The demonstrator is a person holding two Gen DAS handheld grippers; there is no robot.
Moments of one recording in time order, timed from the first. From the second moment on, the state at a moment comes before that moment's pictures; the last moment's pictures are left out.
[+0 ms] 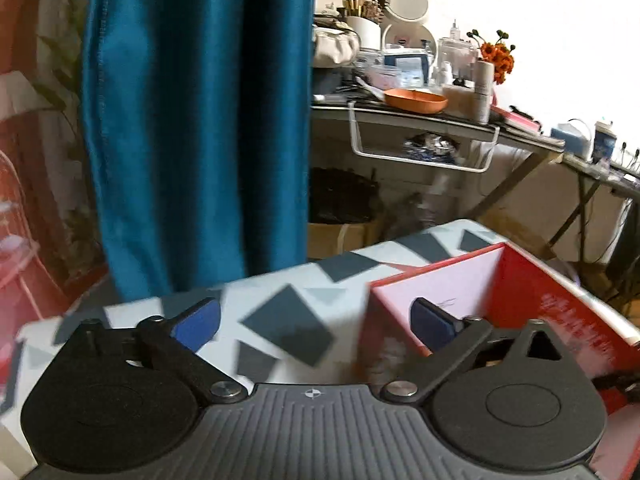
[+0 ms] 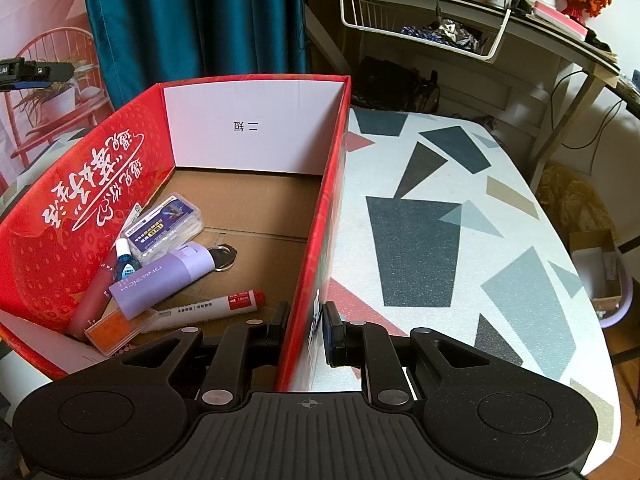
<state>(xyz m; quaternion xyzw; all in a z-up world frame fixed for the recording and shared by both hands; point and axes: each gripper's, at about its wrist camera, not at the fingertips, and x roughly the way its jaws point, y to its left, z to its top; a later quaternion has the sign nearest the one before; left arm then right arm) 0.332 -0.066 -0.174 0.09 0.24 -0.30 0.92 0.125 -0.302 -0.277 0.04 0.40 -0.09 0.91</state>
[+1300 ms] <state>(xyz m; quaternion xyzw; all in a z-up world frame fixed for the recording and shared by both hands) 0.370 -0.053 -0.294 0.09 0.38 -0.19 0.90 0.130 -0.301 -0.277 0.03 0.41 -0.09 0.90</state>
